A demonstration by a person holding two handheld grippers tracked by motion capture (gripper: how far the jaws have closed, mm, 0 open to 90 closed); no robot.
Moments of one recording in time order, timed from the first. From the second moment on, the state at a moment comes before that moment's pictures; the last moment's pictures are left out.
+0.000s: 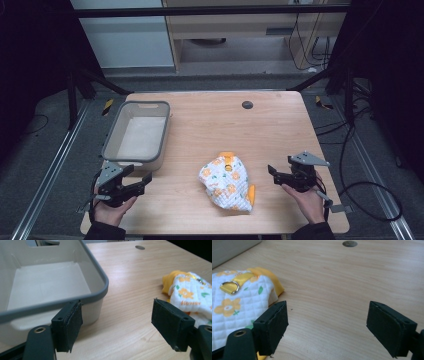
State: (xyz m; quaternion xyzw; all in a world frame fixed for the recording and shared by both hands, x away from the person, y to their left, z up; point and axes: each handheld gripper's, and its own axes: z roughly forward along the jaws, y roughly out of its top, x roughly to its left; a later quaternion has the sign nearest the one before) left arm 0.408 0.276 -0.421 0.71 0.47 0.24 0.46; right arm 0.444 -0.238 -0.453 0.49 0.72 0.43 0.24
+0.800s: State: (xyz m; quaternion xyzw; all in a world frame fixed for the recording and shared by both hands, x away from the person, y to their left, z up) left arm 0.453 0.199 -0.402 0.74 0.42 0.22 0.48; right arm 0.465 -0.204 -0.422 0.45 0.72 0.47 0.22
